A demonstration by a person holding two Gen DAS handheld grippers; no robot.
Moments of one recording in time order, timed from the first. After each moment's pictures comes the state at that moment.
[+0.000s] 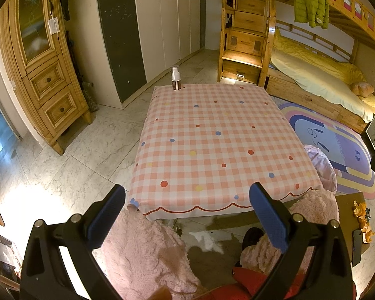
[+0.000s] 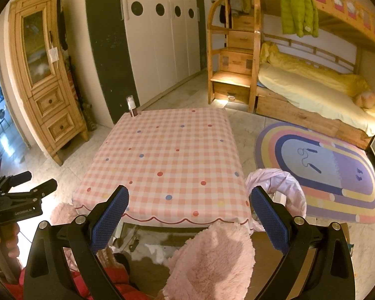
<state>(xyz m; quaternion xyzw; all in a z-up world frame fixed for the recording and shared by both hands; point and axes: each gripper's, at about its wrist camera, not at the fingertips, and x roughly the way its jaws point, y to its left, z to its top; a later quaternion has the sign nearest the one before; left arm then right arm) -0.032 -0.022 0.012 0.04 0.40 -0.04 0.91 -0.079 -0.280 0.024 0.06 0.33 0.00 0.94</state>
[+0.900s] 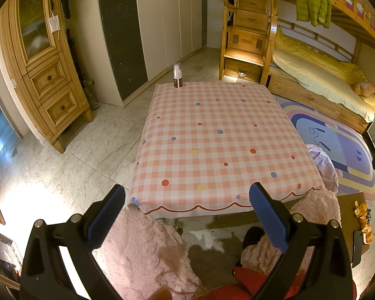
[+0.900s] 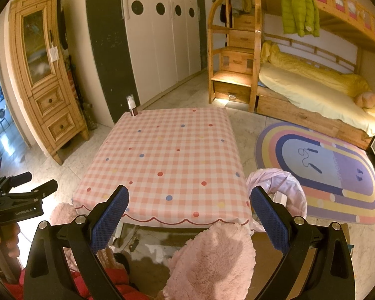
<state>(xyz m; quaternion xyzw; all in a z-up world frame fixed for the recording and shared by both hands) -0.031 -0.021 0.011 0.04 0.41 -0.04 0.91 -0.078 -0.280 0.025 0.06 0.33 0.00 0.94</state>
